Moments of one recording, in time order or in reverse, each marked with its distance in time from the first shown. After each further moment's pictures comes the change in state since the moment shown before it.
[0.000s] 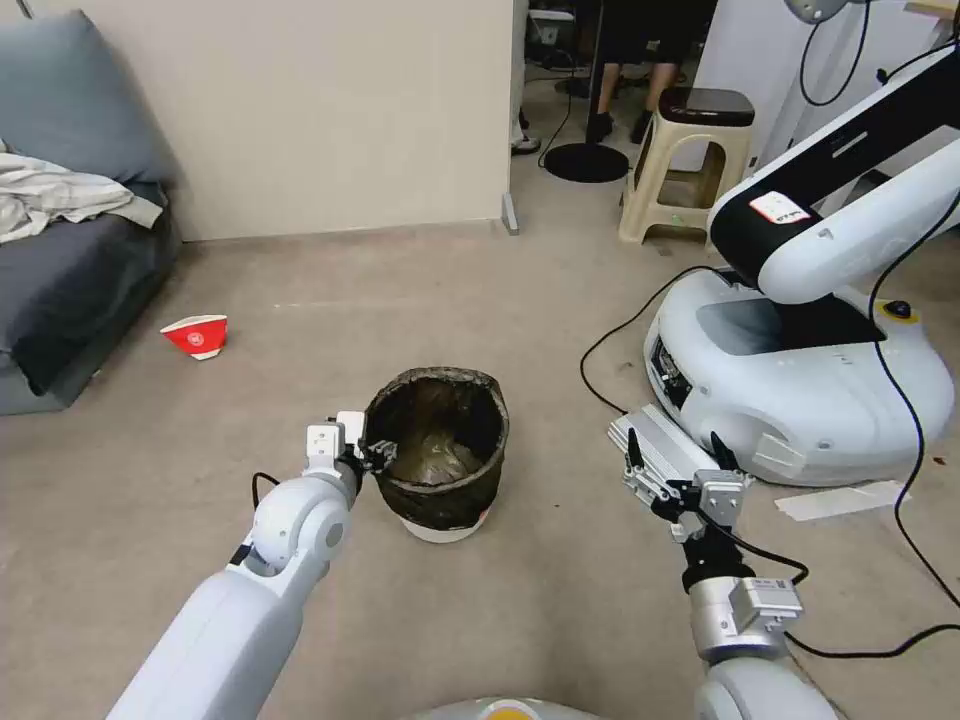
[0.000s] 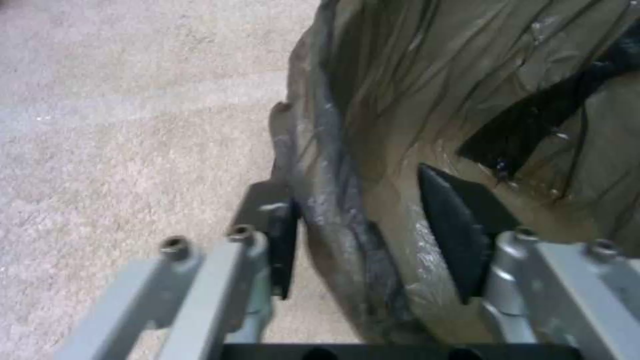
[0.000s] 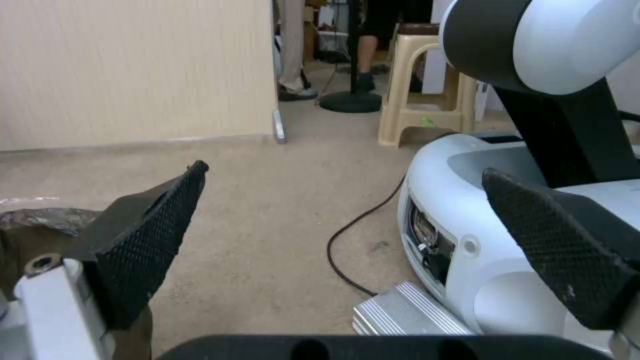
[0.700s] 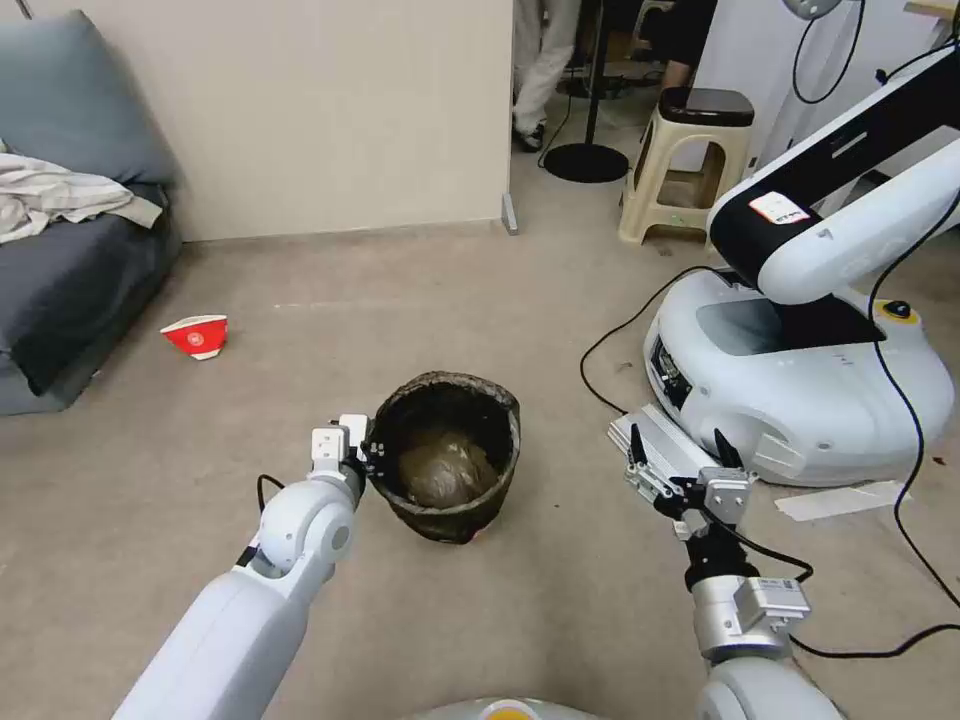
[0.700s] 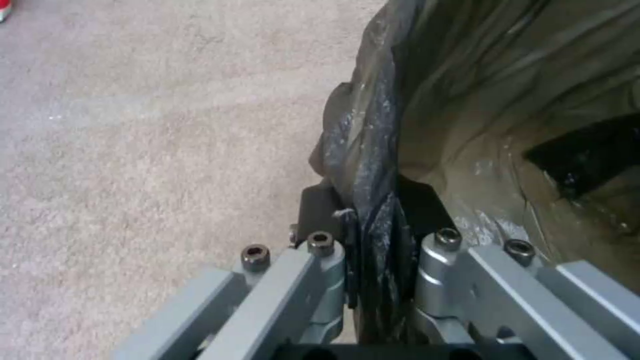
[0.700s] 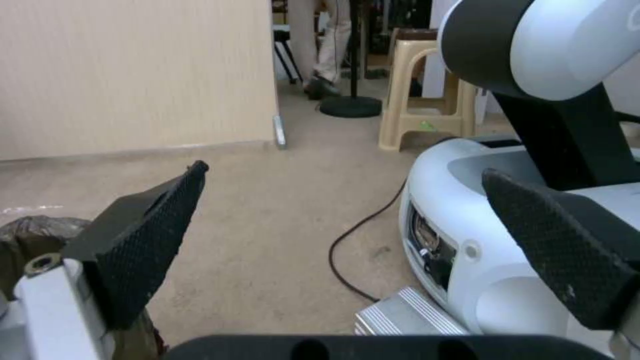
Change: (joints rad) left arm 0.002 0.002 0.011 0.005 0.005 -0.010 -0.024; right arm -0.002 0.001 0.000 0.011 0.011 0.006 -0.001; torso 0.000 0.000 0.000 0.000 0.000
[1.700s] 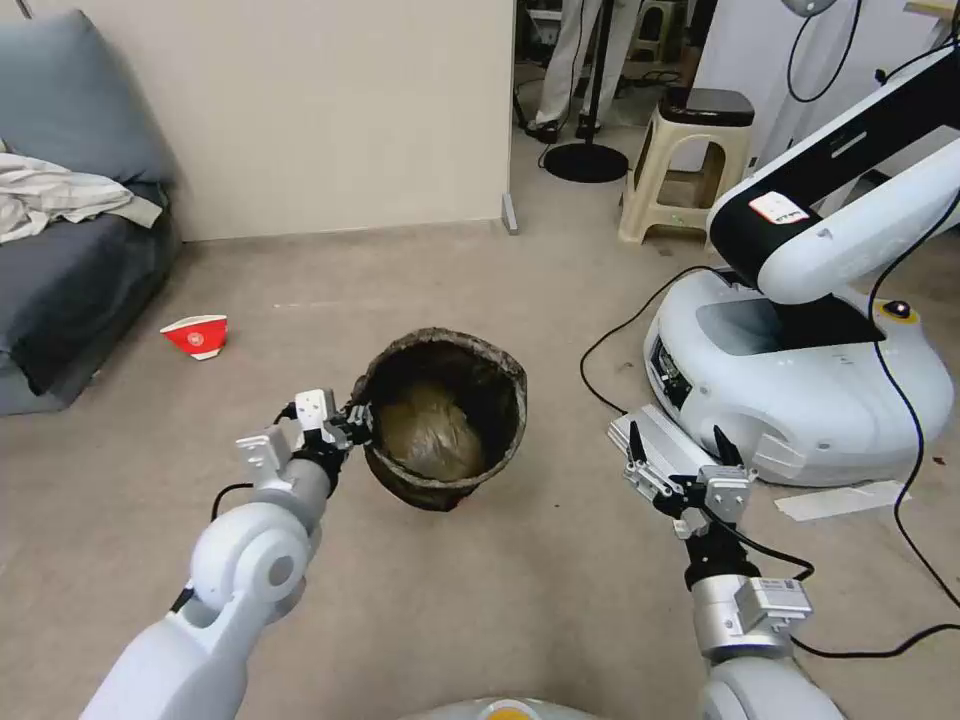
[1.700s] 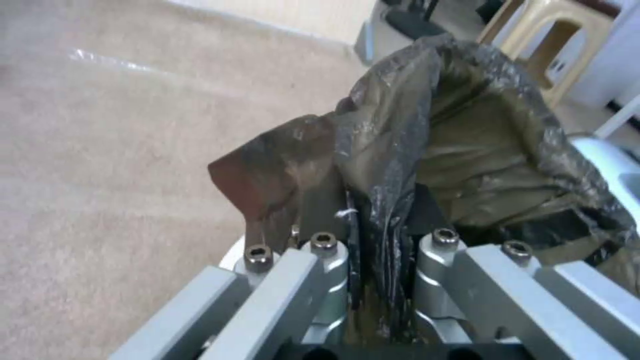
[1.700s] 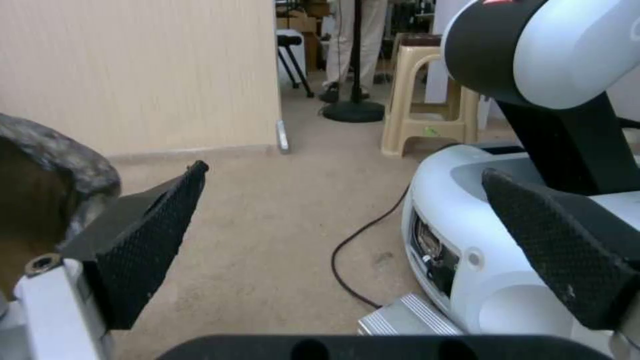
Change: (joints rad) left arm 0.210 0.045 -0.211 -0.307 -0.230 -0.303 0.085; right arm -0.001 -0.006 -0.003 0.009 -0.001 0.003 -0.001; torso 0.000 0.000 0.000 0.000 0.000
